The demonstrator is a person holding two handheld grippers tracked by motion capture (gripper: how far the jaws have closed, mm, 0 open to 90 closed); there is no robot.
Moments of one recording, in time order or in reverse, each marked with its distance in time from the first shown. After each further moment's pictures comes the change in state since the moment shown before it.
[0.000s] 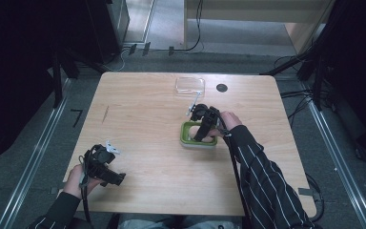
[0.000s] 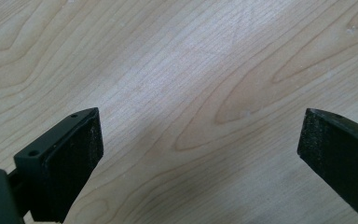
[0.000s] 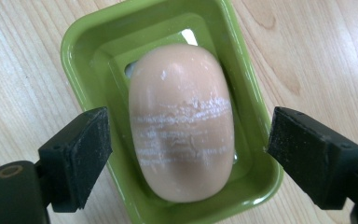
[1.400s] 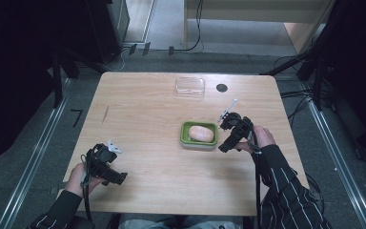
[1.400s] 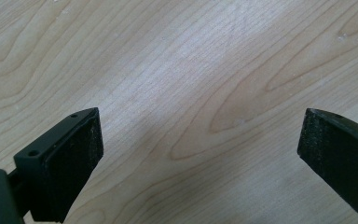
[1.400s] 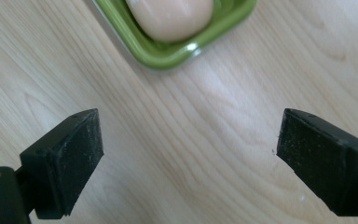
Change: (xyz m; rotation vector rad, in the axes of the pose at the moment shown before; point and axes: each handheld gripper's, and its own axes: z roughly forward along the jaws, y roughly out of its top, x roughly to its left) left arm -0.001 0.005 0.001 -0.002 -0.011 0.019; right arm 0.013 -0.093 -0.046 0.011 -0.037 0.253
